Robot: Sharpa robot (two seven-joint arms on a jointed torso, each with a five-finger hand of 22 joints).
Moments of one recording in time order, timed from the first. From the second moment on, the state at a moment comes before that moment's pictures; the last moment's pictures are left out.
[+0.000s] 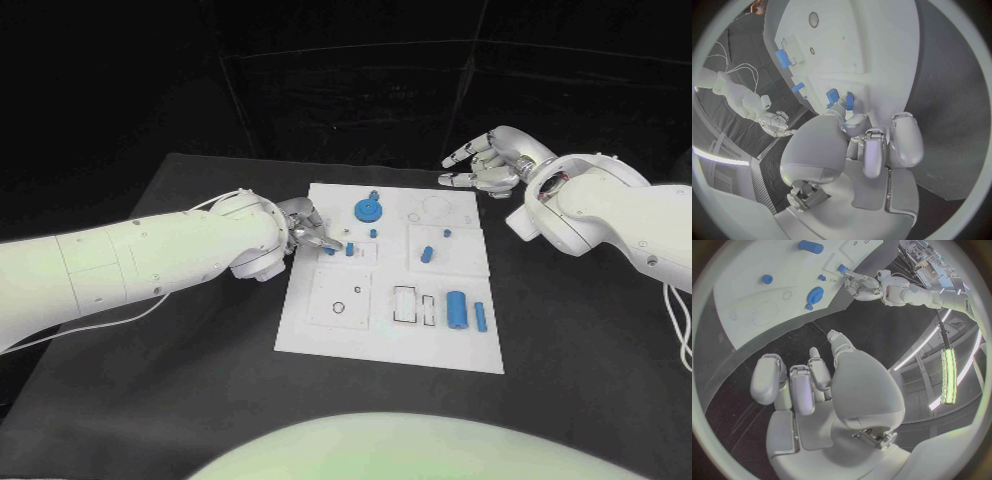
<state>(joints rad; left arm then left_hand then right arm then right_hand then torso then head) 1.21 -0.74 -0.12 1.42 -1.02 -0.19 -0.48 1.29 0.02 0.13 0.10 0.04 0.96 0.01 0.71 0.51 1.34 -0.06 1.14 0.95 1.47 -0.11 1.57 1.31 0.09 1.44 0.00 1.29 1.23 1.27 -0.80 -0.02 1.42 -0.98 -0.34 -0.08 1.35 -0.06 0.02 0.13 0.41 0.88 0.16 0.15 0.07 1.34 0.07 1.31 1.24 1.47 0.00 1.47 1.31 0.07 1.38 0.10 1.36 1.11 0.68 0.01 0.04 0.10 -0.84</state>
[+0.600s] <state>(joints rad) 1.21 -0.73 -0.13 1.42 -1.02 -0.19 -0.48 1.24 -0.03 0.22 0.04 0.05 0.97 0.00 0.71 0.51 1.35 -0.06 1.15 0.97 1.47 -0.11 1.57 1.31 0.09 1.44 0.00 1.30 1.24 1.27 -0.80 -0.02 1.42 -0.97 -0.34 -0.08 1.35 -0.06 0.02 0.13 0.41 0.88 0.16 0.15 0.07 1.34 0.07 1.31 1.24 1.47 0.00 1.47 1.31 0.07 1.38 0.10 1.36 1.12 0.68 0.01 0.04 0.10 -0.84</state>
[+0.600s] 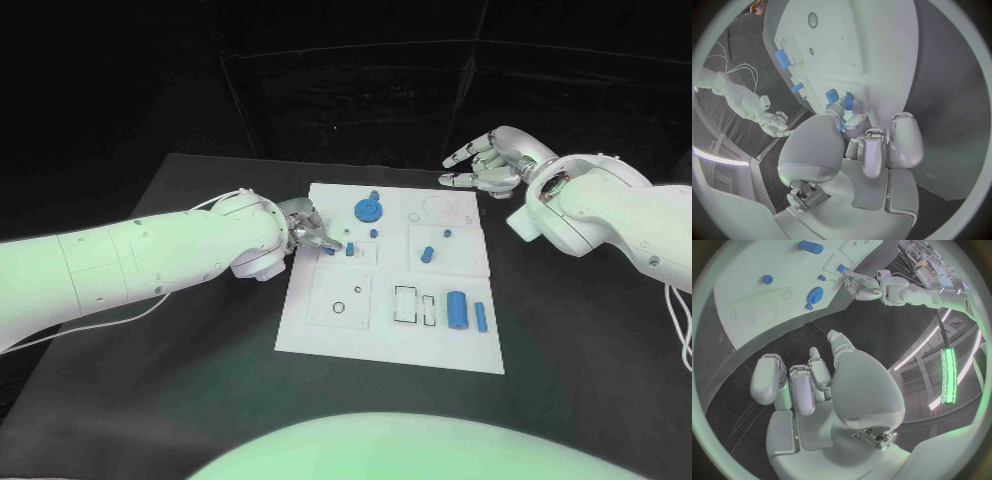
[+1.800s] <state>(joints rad) 1.21 -0.72 -0.13 1.40 -1.02 -0.18 -0.49 1.05 -0.13 0.29 0.08 0.07 1.00 0.00 0.74 0.52 1.37 -0.06 1.17 0.98 1.47 -0.11 1.57 1.31 0.09 1.45 0.00 1.31 1.26 1.27 -0.80 -0.02 1.43 -0.97 -0.34 -0.08 1.35 -0.06 0.02 0.13 0.41 0.88 0.16 0.15 0.07 1.34 0.07 1.31 1.24 1.47 0.00 1.47 1.31 0.07 1.38 0.10 1.36 1.12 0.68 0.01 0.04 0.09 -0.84</state>
